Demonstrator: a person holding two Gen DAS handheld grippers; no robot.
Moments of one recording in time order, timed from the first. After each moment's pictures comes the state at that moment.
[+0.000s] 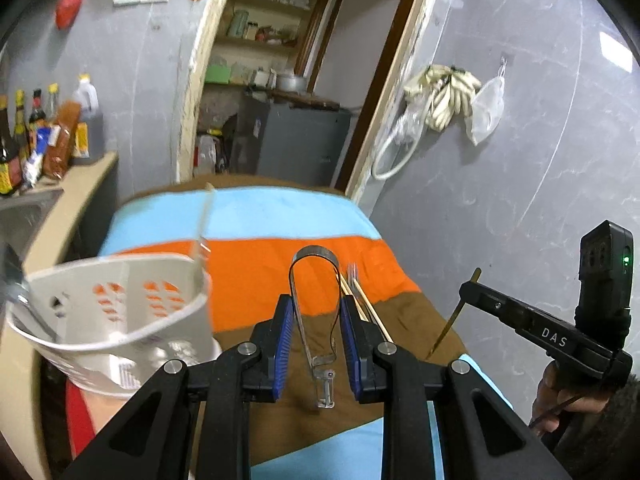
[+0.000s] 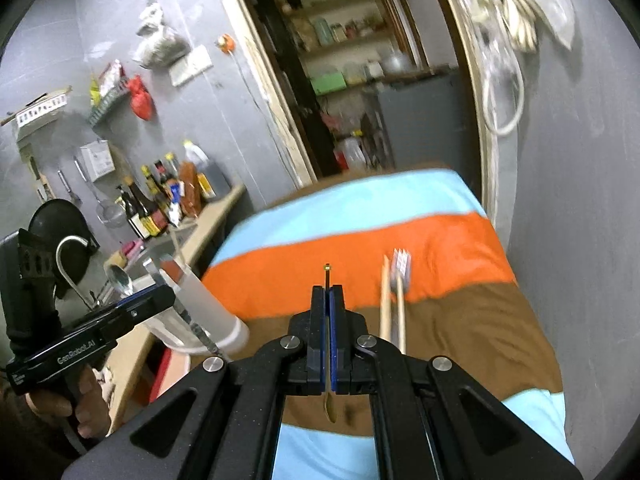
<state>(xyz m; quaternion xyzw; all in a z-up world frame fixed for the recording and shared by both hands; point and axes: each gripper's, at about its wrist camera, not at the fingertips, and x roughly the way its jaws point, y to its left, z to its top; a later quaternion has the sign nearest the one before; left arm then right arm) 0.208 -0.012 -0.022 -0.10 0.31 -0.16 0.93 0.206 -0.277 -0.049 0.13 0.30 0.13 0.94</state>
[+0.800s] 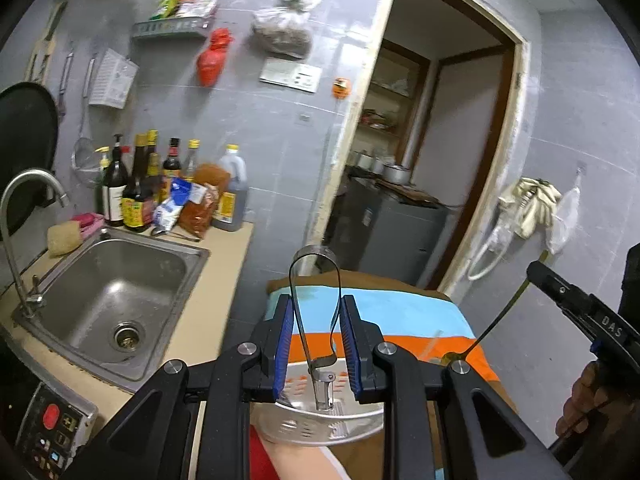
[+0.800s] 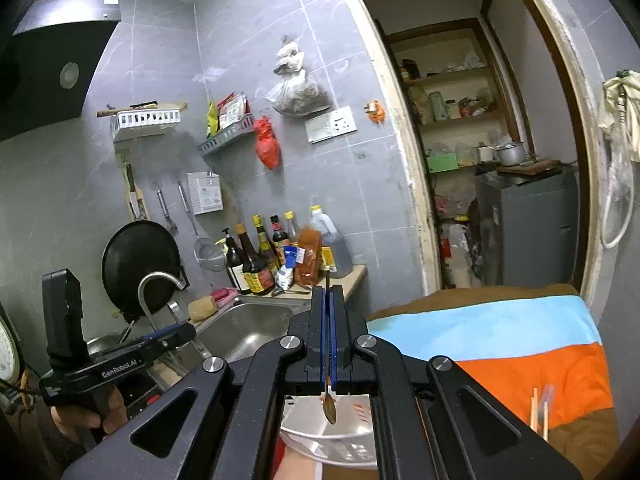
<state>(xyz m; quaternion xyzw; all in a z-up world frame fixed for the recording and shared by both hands) 0.161 0.175 0.050 -0.14 0.21 0.02 0.97 0.220 -0.102 0.066 0.09 0.15 0.28 0.94</state>
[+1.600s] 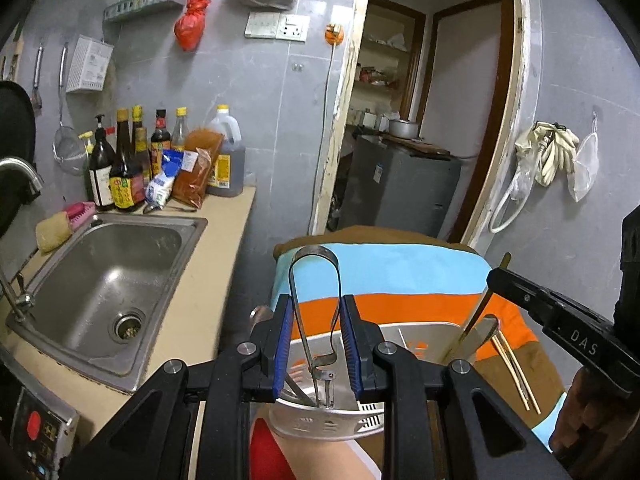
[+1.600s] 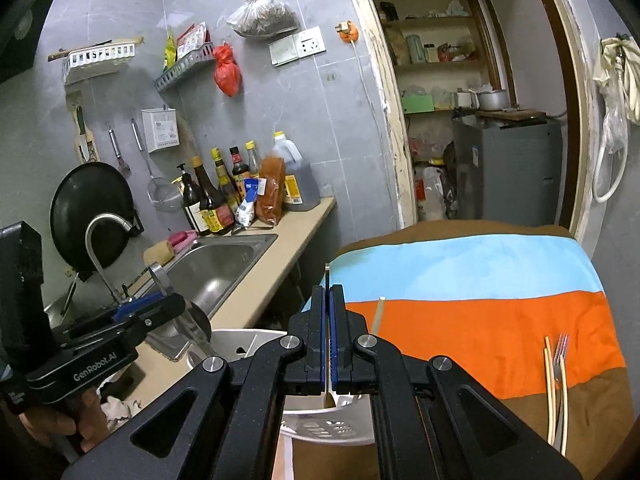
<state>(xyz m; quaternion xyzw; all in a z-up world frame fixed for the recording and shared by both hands) 0.210 0.151 -0.006 -0.09 0.27 0.02 0.96 0.270 -0.067 -0.017 0.07 0.26 0.22 0.94</state>
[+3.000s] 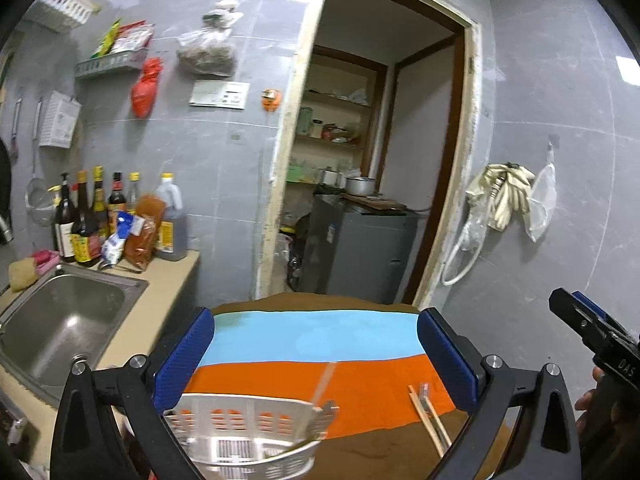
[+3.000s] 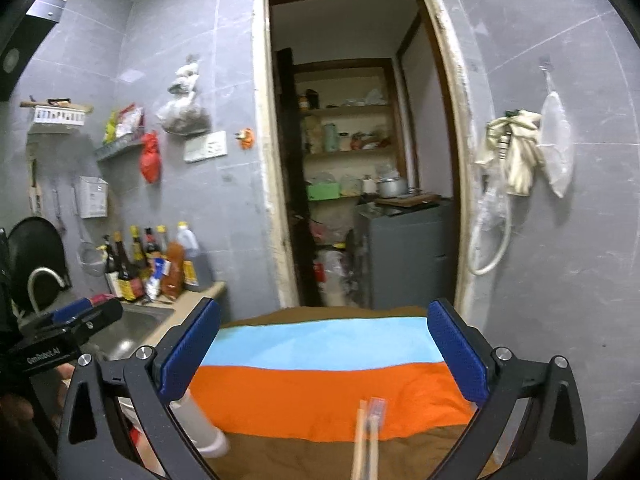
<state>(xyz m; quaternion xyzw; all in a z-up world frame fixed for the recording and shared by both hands) 0.208 0.025 0.047 -0.09 0.16 -0.02 0.98 0.208 -0.251 0.063 0.05 0.12 0.05 0.99</state>
